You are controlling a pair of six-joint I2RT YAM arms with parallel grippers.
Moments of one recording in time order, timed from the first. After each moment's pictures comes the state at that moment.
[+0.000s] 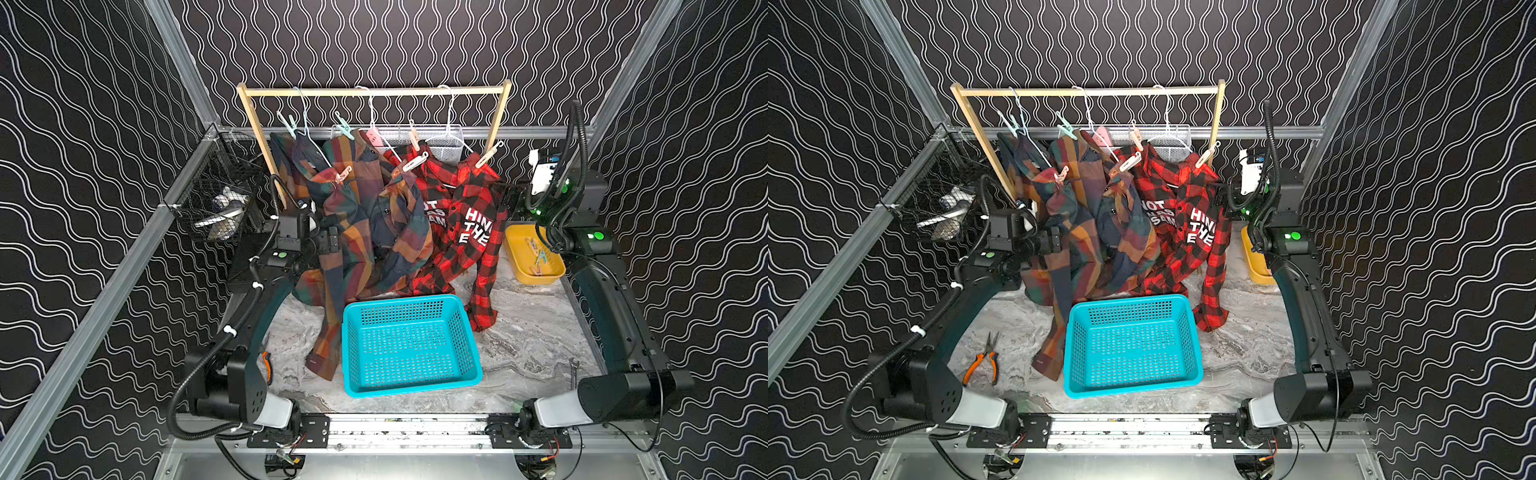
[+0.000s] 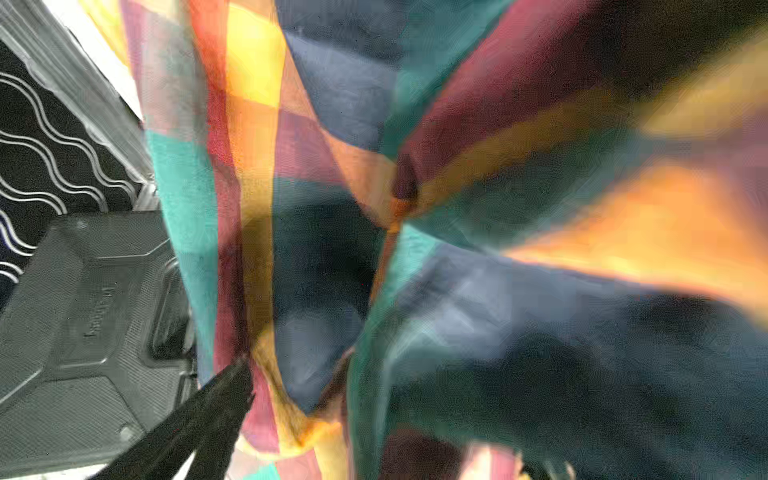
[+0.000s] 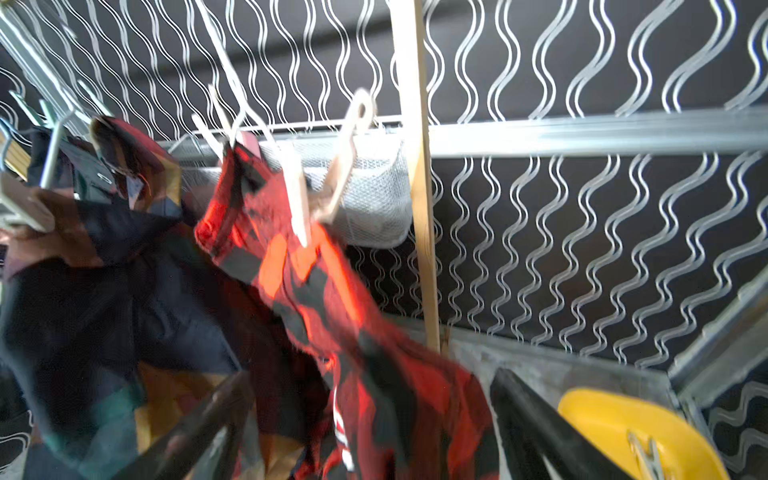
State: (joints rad) left arm -0.06 1.41 1.27 -0.36 0.00 -0.15; right arm 0.07 1.50 1.72 -0.40 -0.32 0.06
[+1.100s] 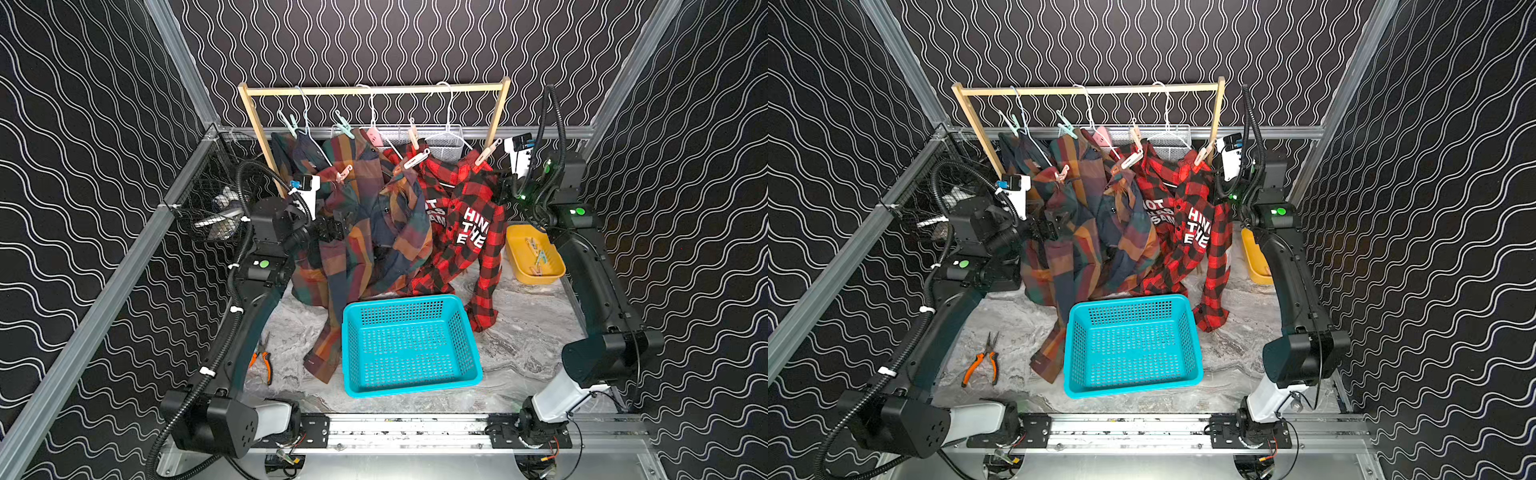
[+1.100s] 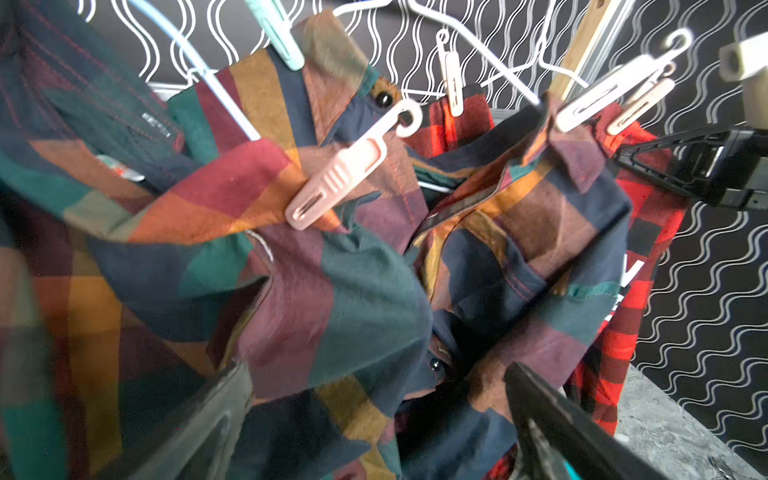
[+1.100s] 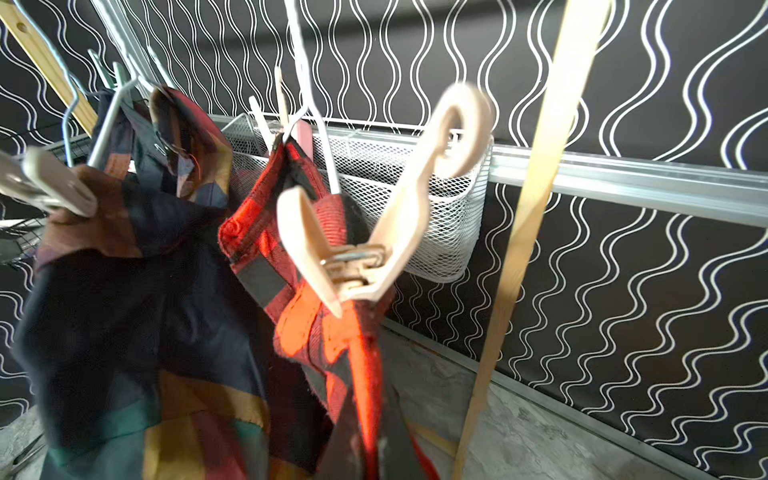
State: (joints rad) left arm -0.06 1.30 1.34 -0.16 0.42 -0.15; right arm 0.09 1.68 1.92 -0.45 -0.45 -0.01
